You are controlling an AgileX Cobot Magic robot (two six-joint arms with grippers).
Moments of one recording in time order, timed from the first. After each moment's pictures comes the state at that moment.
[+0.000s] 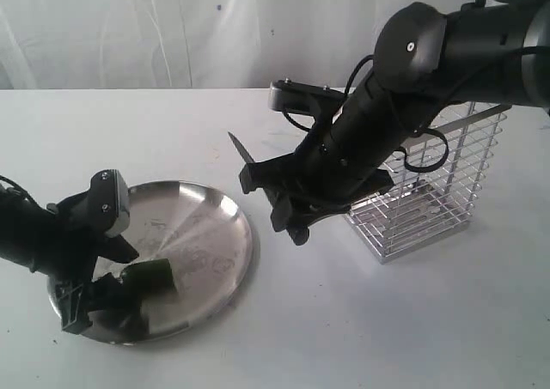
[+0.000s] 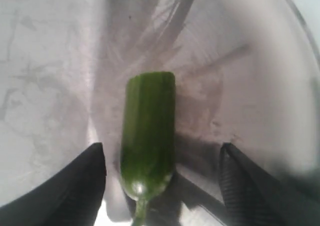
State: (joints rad) left arm -0.06 1.70 -0.72 -1.10 0.57 2.11; right arm 0.54 1.72 -1.24 0.45 0.85 -0.07
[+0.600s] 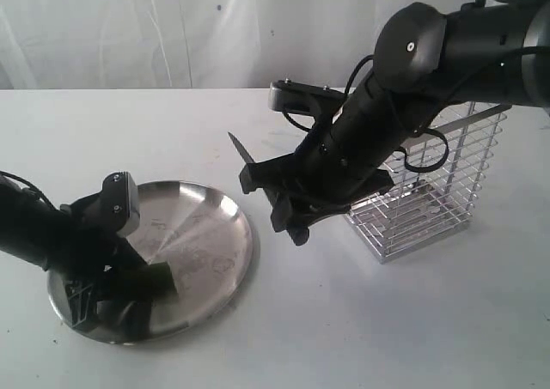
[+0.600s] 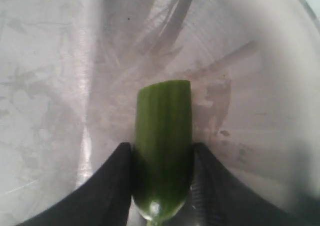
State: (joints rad) left arm -0.07 1.76 -0.75 -1.10 0.57 2.11; right arm 0.54 1.72 -1.24 0.45 0.85 -0.07
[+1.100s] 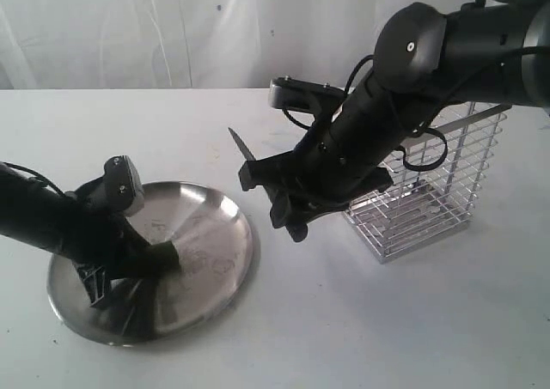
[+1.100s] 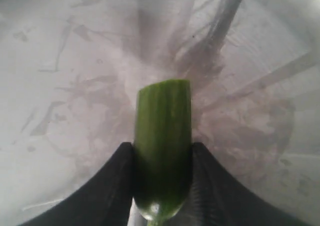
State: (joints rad) left arm -0.07 1.80 -0.80 -1.20 0.53 2.11; right arm 0.54 1.72 -1.24 0.45 0.83 -0.07
